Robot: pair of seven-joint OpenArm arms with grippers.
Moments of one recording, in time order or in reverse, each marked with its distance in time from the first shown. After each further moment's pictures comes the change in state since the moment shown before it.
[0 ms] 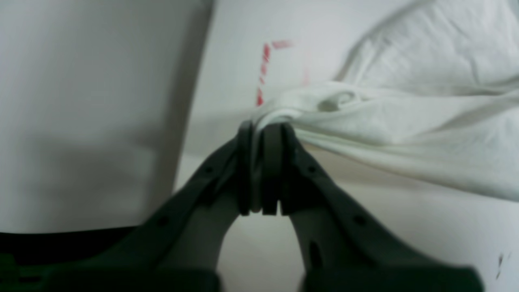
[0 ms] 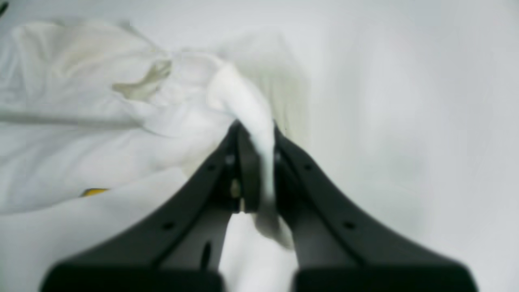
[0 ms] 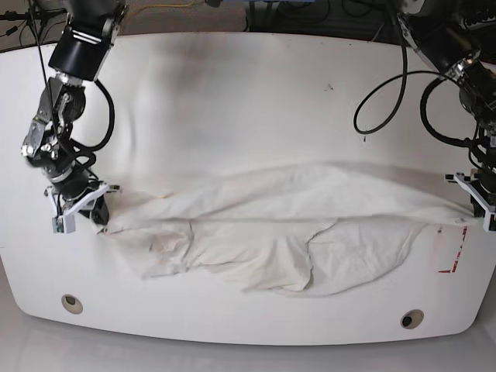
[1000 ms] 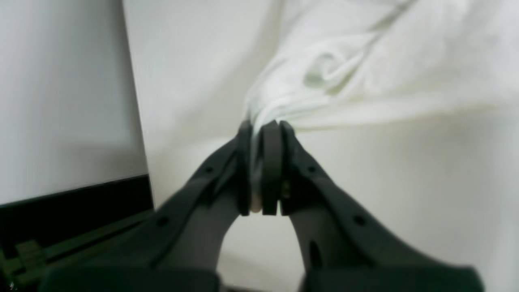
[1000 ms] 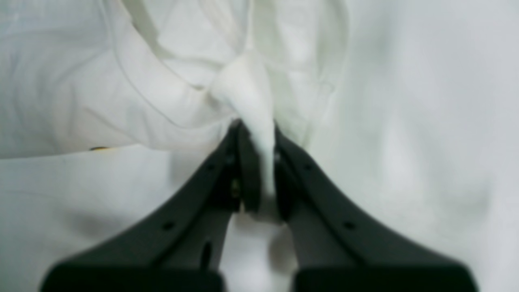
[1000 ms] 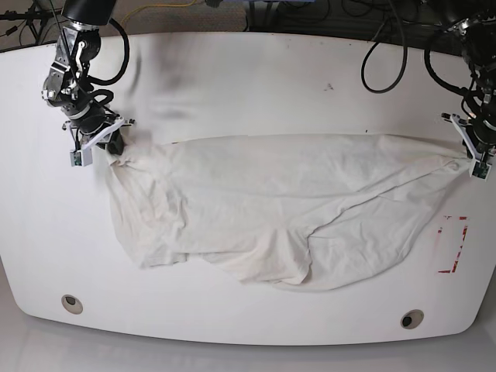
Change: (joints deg) left arm 17.3 -4.5 -0.2 0.0 0.1 -4.7 -1.6; right arm -17.8 -2.0 0.1 0.0 0.0 -0.4 5.4
